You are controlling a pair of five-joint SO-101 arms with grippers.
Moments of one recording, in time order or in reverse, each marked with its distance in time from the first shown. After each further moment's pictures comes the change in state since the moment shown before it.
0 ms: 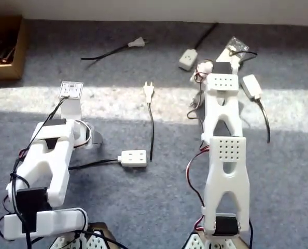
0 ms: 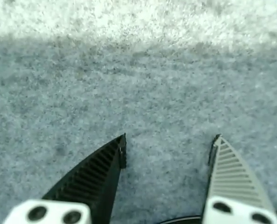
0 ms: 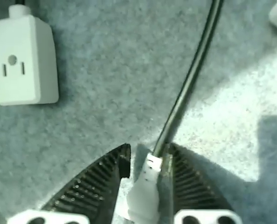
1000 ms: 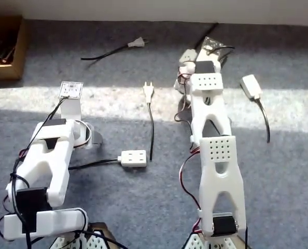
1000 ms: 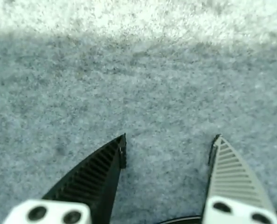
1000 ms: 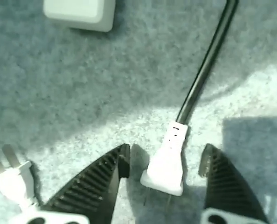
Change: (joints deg) left arm 0.0 0.0 0.0 0.0 0.0; right arm -4.7 -0.2 -0.2 6.7 6.9
